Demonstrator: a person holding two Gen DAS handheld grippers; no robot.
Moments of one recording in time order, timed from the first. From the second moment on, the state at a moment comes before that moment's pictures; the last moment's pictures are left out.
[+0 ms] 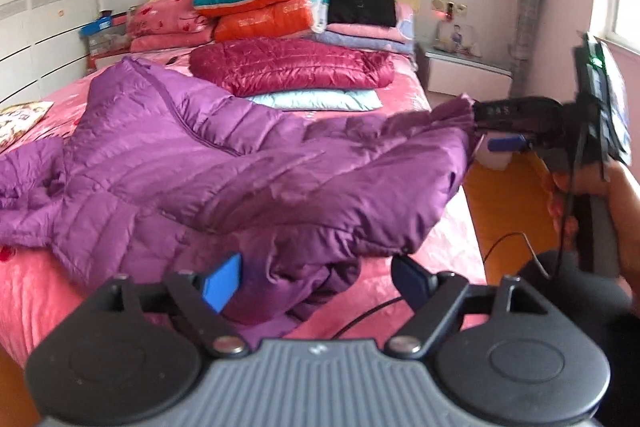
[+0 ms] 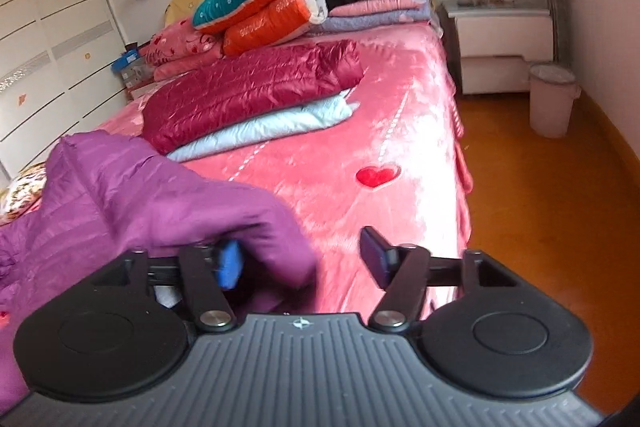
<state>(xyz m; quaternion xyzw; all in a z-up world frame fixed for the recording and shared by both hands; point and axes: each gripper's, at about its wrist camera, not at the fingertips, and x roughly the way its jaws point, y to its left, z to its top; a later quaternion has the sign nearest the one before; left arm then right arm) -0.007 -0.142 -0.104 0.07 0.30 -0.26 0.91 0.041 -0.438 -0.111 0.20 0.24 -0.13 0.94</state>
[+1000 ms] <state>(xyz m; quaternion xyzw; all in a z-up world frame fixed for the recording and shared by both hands) 0.121 -0.090 -0.067 0.01 0.23 -0.10 0.97 0.063 -0.265 -0.130 0.06 0.24 0.24 0.94</state>
